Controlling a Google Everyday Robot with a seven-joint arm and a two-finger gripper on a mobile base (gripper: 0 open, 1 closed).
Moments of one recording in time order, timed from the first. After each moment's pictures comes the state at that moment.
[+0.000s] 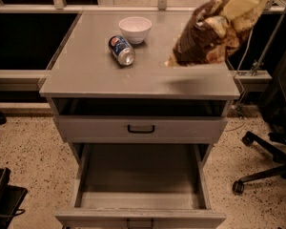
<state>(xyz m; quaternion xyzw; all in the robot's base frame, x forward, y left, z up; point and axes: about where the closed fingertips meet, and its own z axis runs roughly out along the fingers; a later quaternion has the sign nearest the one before) 0.575 -0.178 1.054 -0.66 0.71 -0.05 0.26</state>
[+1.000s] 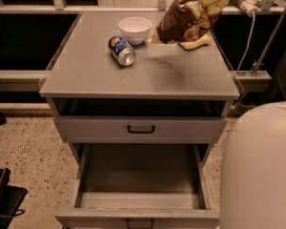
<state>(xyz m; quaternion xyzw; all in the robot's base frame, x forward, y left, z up) 0.706 -0.164 1.046 -0.65 0.67 -0.04 0.35</state>
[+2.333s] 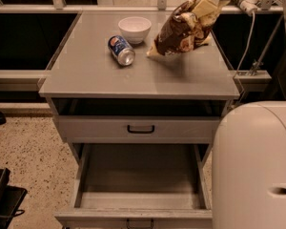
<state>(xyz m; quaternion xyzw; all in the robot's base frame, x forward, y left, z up) 0.736 -0.161 1.008 -0.64 0.68 -0.01 0.36</state>
